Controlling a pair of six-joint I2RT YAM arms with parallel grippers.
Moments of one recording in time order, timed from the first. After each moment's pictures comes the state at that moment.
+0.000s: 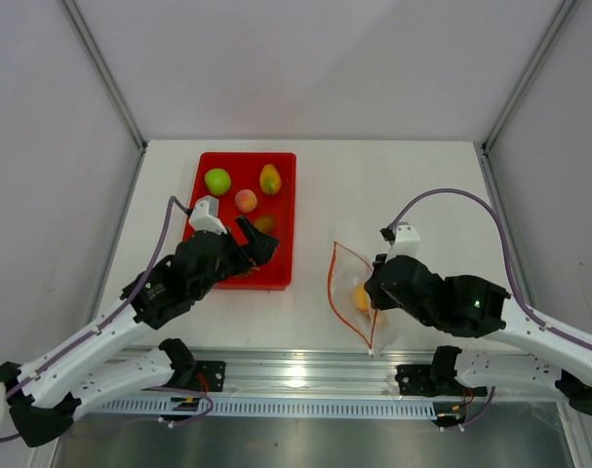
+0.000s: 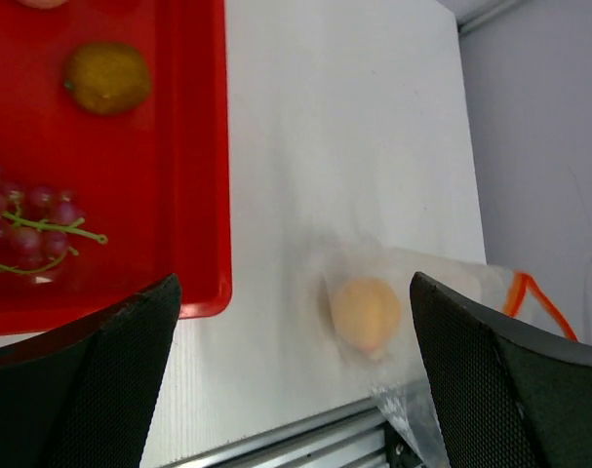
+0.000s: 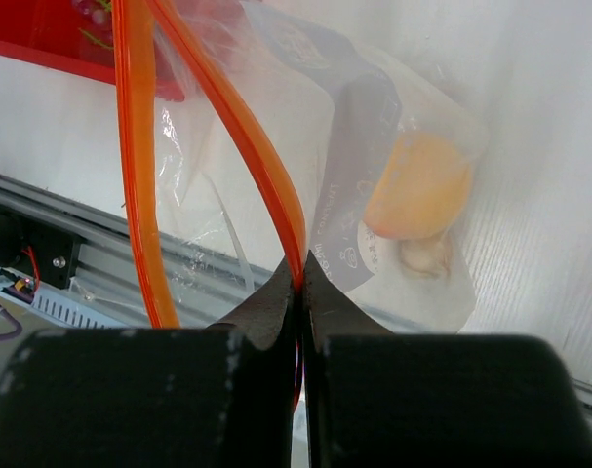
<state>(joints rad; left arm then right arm) -0.86 0.79 0.86 -0.50 -0.37 -0.91 1.19 0.88 1.07 -0.95 0.50 0.81</state>
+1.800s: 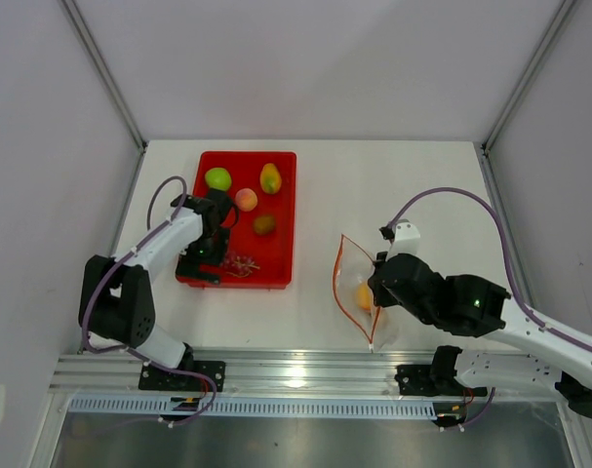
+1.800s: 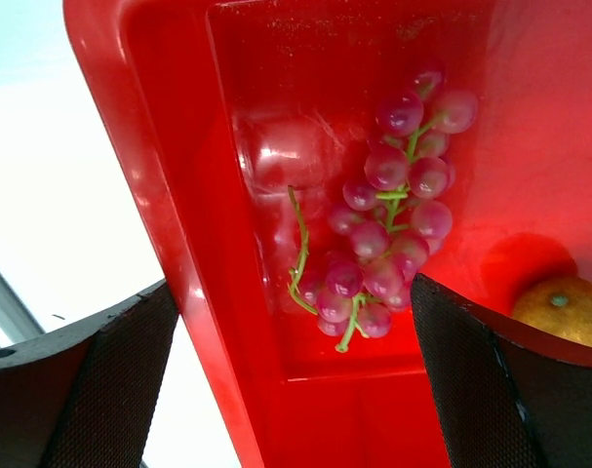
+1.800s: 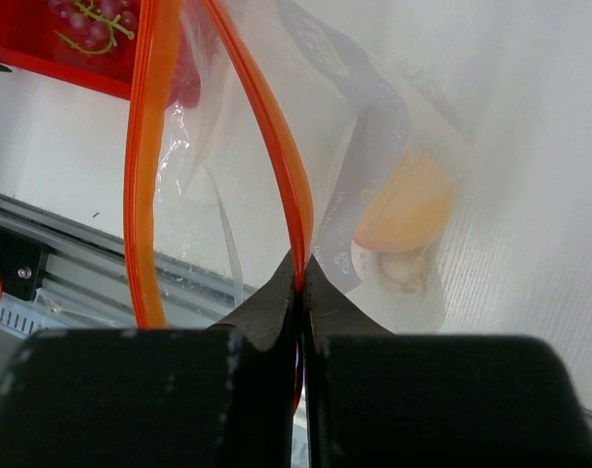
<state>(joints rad) -0.30 1.54 1.12 -1.17 -0.25 -1.79 1.16 0.88 1.05 -0.93 0.53 0.73</state>
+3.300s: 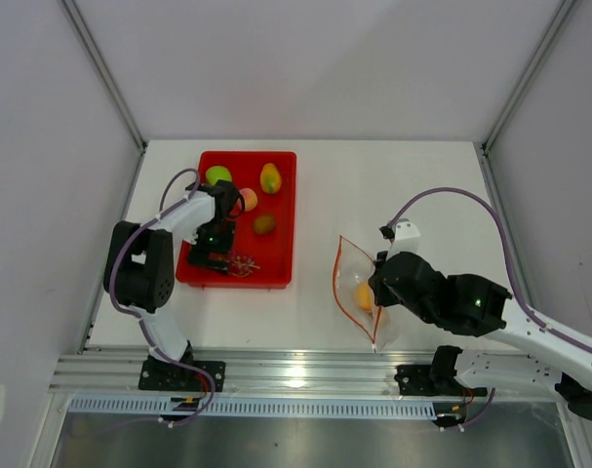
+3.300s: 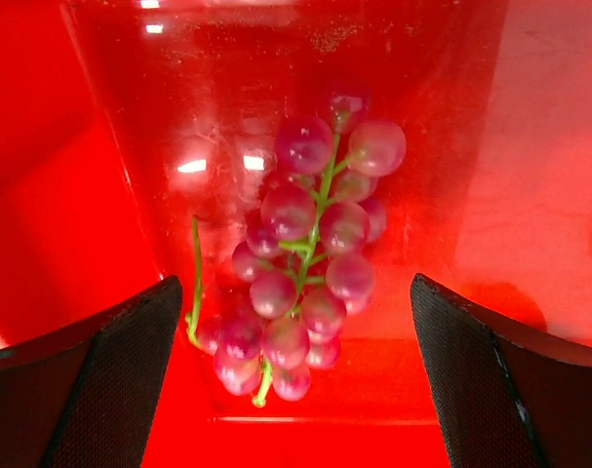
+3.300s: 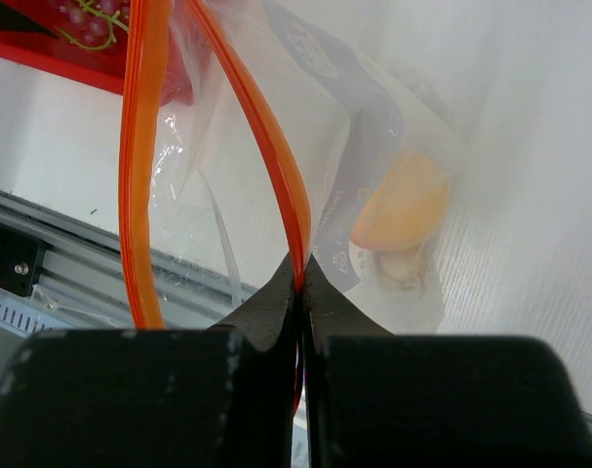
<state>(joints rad) -0.26 1.79 1.26 -1.11 -0.23 -1.81 1.14 0.87 1.05 -0.93 0.51 0.70</state>
